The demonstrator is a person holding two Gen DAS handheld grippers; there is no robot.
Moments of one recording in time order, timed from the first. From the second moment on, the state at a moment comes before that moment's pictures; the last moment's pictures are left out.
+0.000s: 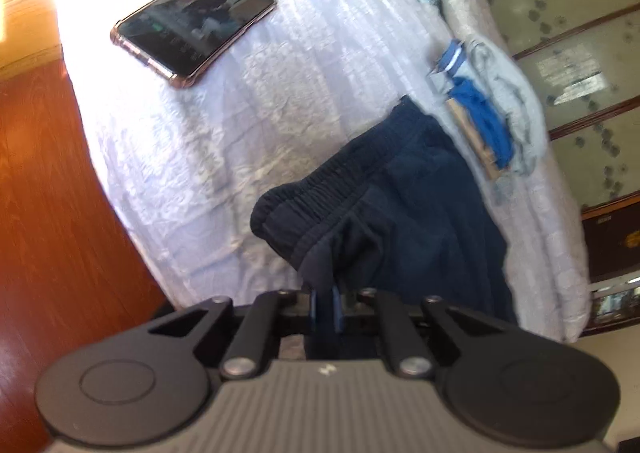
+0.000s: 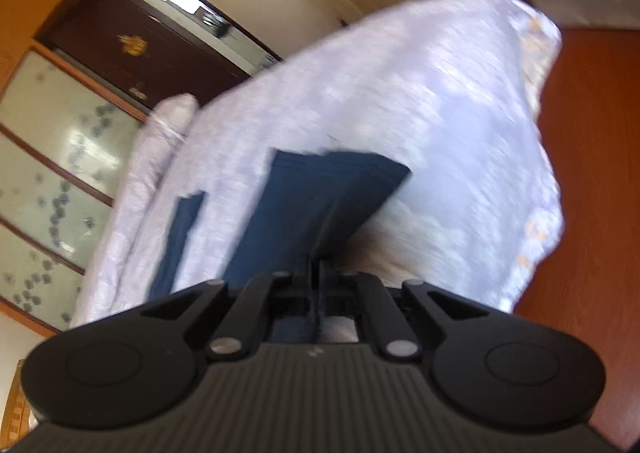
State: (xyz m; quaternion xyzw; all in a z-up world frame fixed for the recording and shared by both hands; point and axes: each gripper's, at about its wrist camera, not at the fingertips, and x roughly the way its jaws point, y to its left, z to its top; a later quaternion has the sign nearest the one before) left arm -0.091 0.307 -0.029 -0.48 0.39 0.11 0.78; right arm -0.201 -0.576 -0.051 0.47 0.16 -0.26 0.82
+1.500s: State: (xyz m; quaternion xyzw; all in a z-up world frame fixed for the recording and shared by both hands) left arm 0.159 0.308 -0.017 -0.48 0.38 0.11 0.79; right arm 0.201 -0.576 -0.052 0.38 0.20 -0.21 0.88
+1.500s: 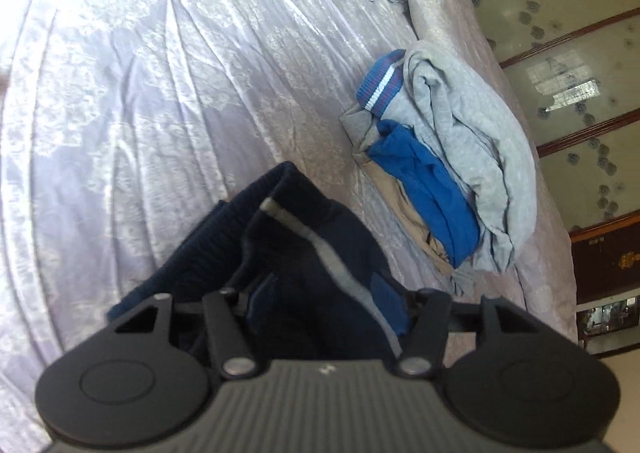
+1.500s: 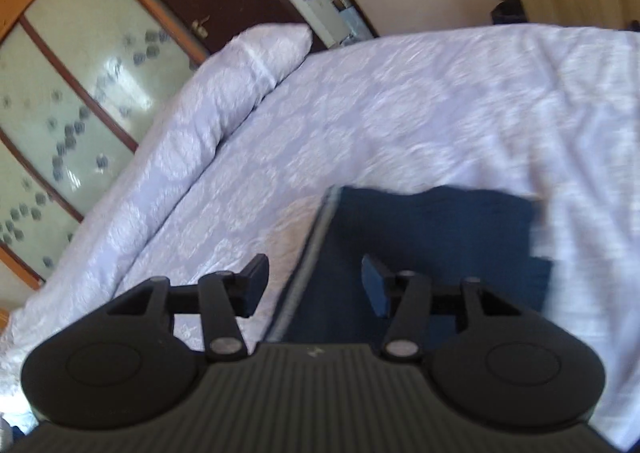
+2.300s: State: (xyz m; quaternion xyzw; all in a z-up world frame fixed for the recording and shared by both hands) left arm 0.119 0.258 -0.068 -0.51 0.39 0.09 0.76; right arm 0.119 -0.617 -0.083 0.49 0.21 -0.20 0.82
